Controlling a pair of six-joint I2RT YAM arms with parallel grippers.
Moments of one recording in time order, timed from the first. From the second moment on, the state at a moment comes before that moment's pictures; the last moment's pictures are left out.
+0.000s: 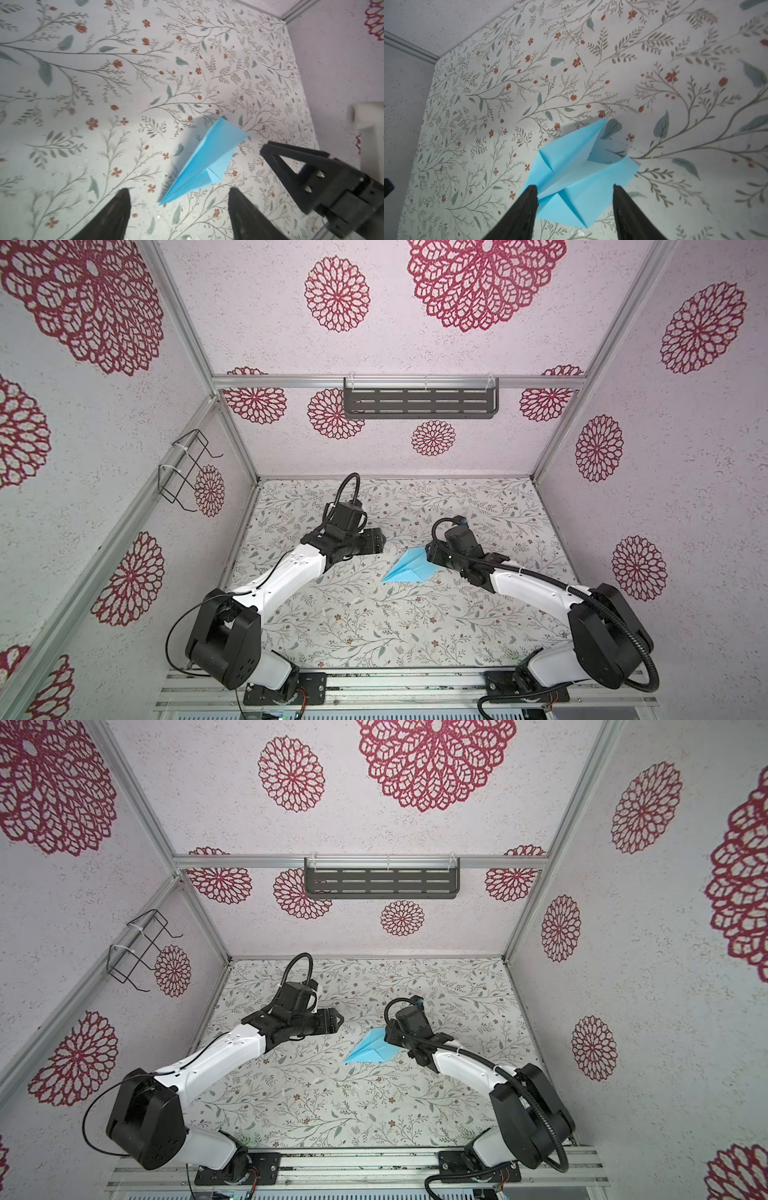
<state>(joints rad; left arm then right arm) -0.49 1.47 1.04 -0.38 0.09 -0.53 0.65 1.44 0.82 -0.12 0.13 0.82</state>
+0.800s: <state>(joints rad) -0.60 1.65 1.01 -0.26 0.38 -0.16 0.66 1.45 0.67 -0.02 0.05 1.14</state>
